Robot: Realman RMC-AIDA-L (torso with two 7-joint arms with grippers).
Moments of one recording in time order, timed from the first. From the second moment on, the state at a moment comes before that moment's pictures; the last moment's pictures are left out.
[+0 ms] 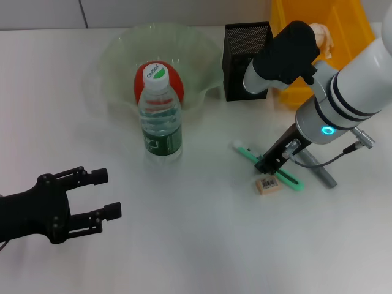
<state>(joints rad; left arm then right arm) -0.25 -1.97 0.91 0.54 1.71 1.72 -1.18 0.72 2.09 -1.66 -1.07 -2.58 -1.27 2.71</state>
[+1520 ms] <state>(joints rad) -0.25 -1.98 0.91 0.54 1.71 1.71 -1.18 0.71 2.09 -1.35 -0.45 -0.67 -0.81 0.99</state>
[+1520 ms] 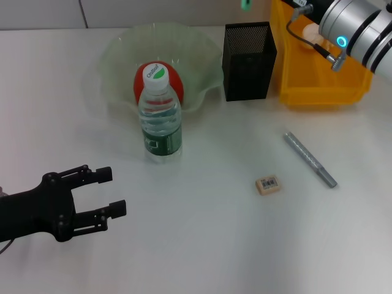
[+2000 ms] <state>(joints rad) -0.26 -1.98 0.90 0.54 1.71 1.70 -1.18 0.74 2.09 -1.39 -0.35 -0.59 -0.74 0.91</state>
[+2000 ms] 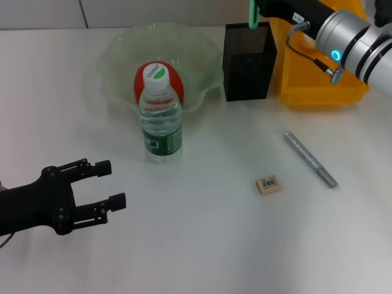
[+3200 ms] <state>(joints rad) -0.29 -1.98 0.88 0.54 1.71 1.68 -1.18 0.74 2.09 -1.41 -0.34 -0.56 -0.74 0.94</state>
